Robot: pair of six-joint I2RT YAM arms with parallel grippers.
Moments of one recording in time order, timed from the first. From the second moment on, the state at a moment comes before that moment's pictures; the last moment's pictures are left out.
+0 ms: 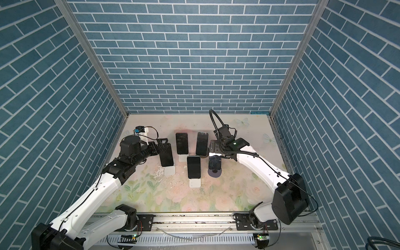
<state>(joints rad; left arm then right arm) -0.36 0.99 0.79 -0.22 0.06 -0.51 0.66 1.44 1.18 -0.68 0.23 0.53</state>
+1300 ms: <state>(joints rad) -0.38 1.12 0.90 -0.11 0.11 -0.49 0.75 1.66 1.25 -0.74 0.32 0.63</state>
